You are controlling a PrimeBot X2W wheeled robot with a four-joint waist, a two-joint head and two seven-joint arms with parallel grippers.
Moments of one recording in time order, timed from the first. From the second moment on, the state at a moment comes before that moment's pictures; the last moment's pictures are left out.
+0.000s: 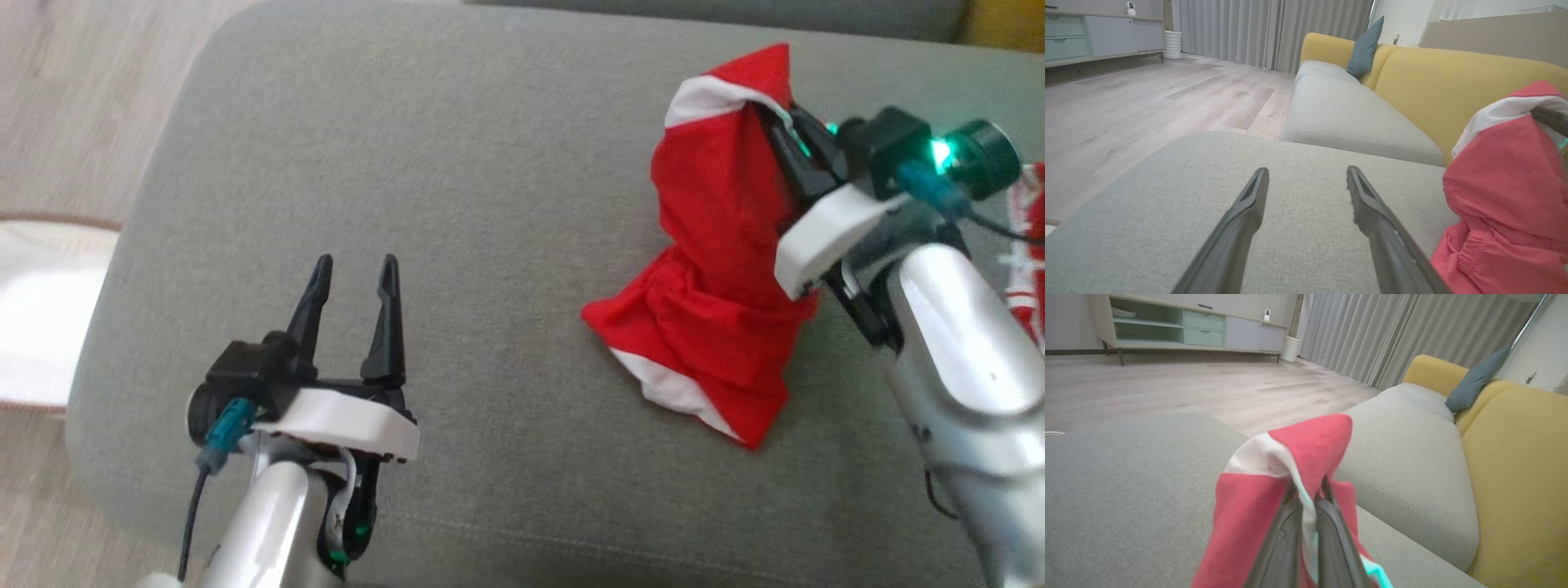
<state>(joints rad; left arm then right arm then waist) -0.18 0.05 -0.30 0.17 -0.29 0.09 -0.25 -0.62 -0.29 0.39 0.38 0.12 0.13 0.05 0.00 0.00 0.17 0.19</state>
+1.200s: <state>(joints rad) -0.22 0.05 -0.30 0.15 -0.31 0.10 -0.25 -0.65 -0.13 0.14 0.68 -0.02 0.13 -0.25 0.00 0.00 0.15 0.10</state>
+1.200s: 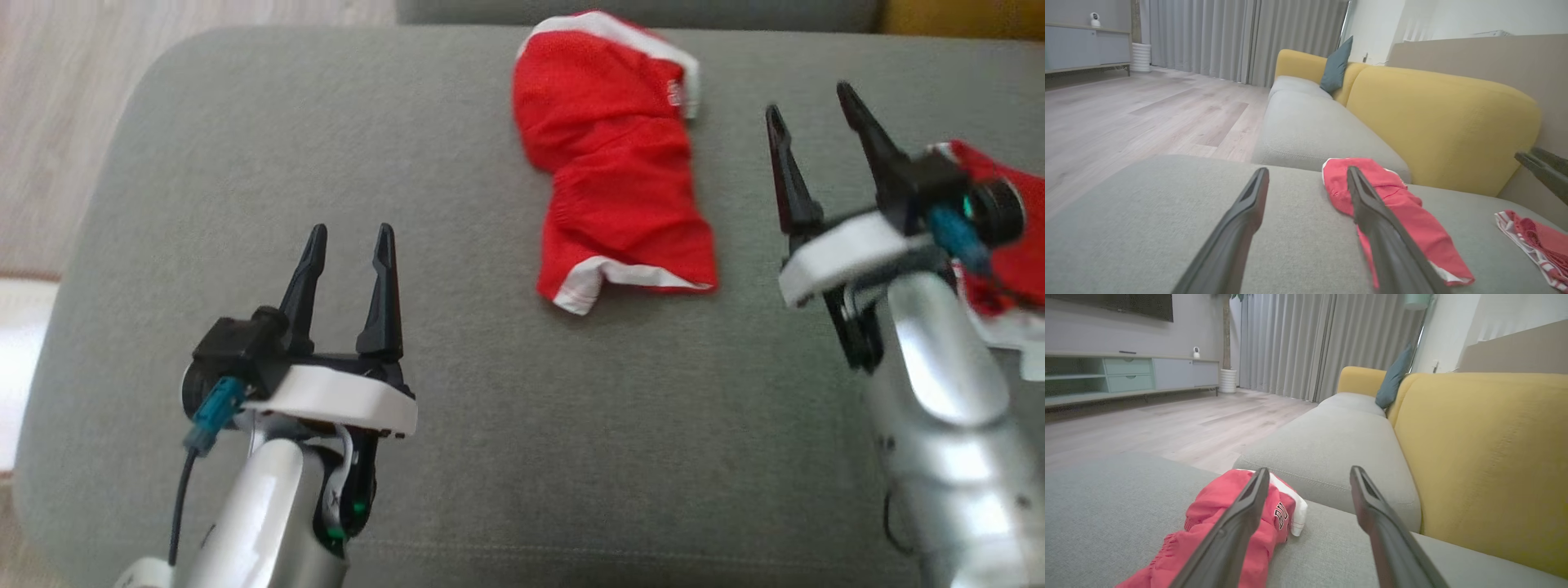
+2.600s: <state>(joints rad) -0.20 0.05 -0.38 0.16 -0.36 0.10 -0.25 -0.56 -0.21 0.33 0.65 -0.06 0.13 0.02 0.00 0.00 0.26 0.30</state>
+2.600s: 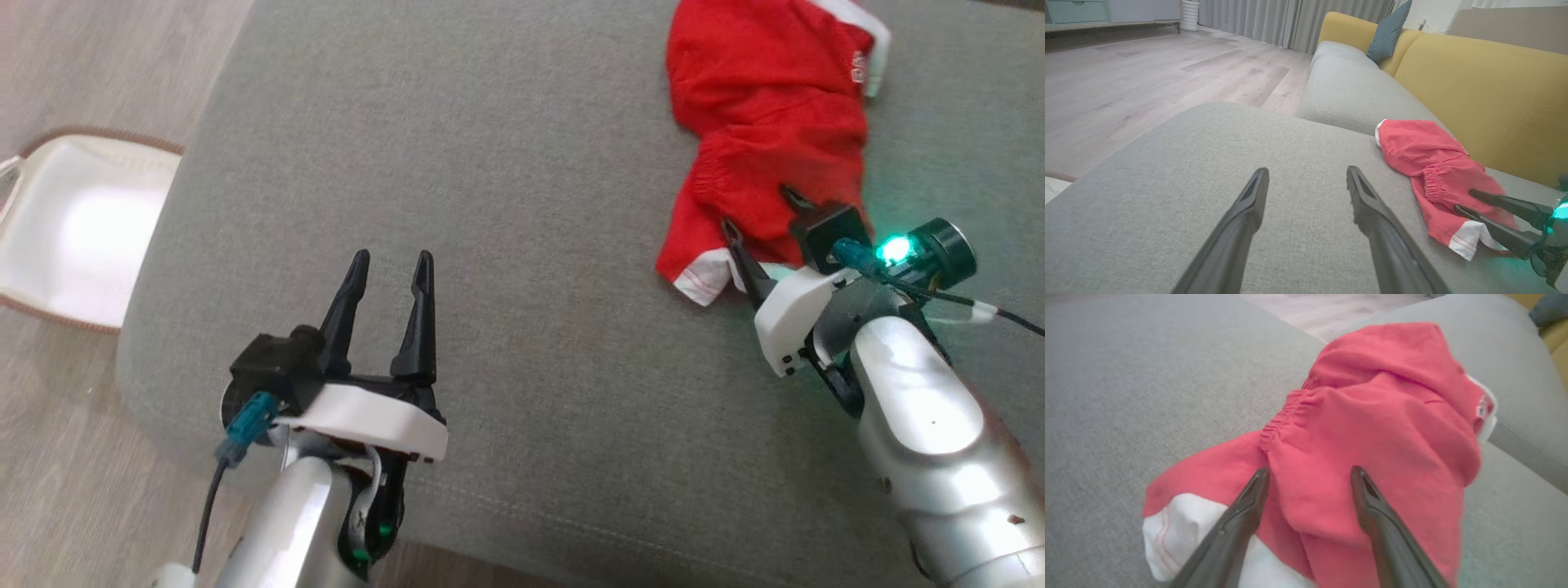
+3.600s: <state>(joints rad) -0.21 0.05 -0.34 0.17 -0.31 0.09 -0.25 -0.62 -0.09 0.11 0.63 0.06 0.13 -0.18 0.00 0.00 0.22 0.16</state>
